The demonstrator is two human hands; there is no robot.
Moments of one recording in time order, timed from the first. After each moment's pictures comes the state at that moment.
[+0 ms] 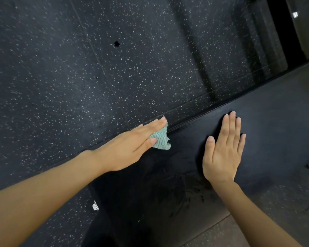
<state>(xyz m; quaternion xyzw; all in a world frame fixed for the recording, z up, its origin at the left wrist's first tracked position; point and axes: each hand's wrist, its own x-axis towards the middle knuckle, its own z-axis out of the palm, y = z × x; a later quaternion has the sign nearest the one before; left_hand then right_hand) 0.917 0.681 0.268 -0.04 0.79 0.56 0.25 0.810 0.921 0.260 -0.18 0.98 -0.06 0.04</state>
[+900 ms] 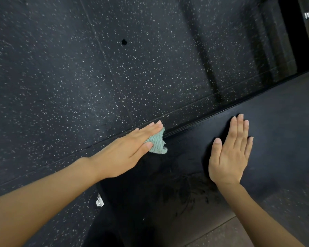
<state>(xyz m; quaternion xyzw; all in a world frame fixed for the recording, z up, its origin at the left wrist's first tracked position) 0.942 0.675 0.269 -0.07 0.79 0.56 0.24 0.810 0.921 0.260 -0.18 0.98 -0.07 0.04</state>
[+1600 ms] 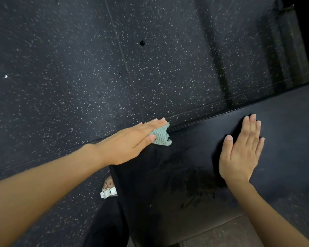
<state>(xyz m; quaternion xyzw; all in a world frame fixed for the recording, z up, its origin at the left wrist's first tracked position) 0.963 0.667 0.276 -0.09 0.81 0.52 0.25 0.809 0.925 0.258 -0.19 0.98 -0.09 0.04</state>
